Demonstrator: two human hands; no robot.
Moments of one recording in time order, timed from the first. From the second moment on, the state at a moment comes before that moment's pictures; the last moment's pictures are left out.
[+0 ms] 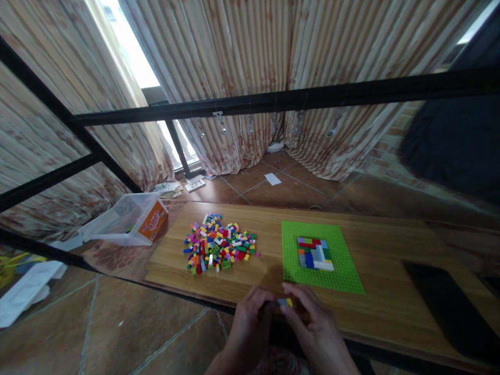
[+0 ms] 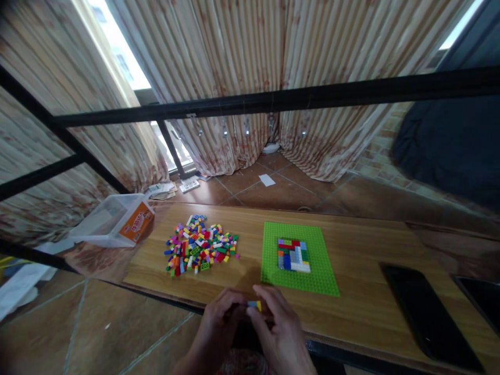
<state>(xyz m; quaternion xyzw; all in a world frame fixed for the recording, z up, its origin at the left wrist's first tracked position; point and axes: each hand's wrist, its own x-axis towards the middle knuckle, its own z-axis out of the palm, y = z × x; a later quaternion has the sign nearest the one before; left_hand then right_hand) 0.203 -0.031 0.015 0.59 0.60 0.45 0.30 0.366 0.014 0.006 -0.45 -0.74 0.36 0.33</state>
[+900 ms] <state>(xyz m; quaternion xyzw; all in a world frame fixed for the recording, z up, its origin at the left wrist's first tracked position) 0.148 -0.033 -0.001 0.20 0.64 0.60 0.44 0.274 0.071 -0.025 -0.42 -0.64 0.52 0.37</state>
